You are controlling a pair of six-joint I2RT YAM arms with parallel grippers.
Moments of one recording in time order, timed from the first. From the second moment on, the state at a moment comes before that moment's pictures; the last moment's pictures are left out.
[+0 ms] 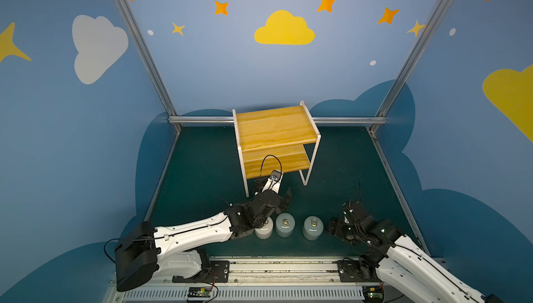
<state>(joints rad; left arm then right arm) -1.08 1.23 0.73 0.05 -0.62 -0.23 0.65 0.67 0.43 -0.90 -0.07 0.92</state>
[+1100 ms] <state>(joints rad) -1.01 1.01 0.64 -0.01 -0.61 -0.22 0.62 0.78 0.47 -0.76 -0.01 0.90</state>
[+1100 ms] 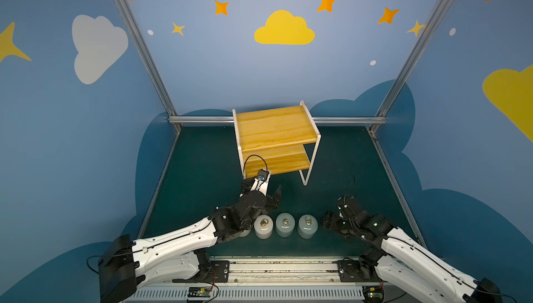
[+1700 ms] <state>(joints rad) -0.11 0.95 0.26 0.26 -0.30 -0.18 0.15 1.22 0.66 -0.18 0.09 0.28</state>
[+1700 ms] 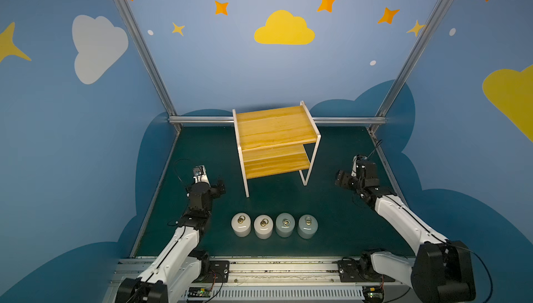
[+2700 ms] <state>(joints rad) 0.02 1.57 0.36 0.83 -0.03 -0.05 0.03 1.55 0.36 0.83 -0.04 0.00</state>
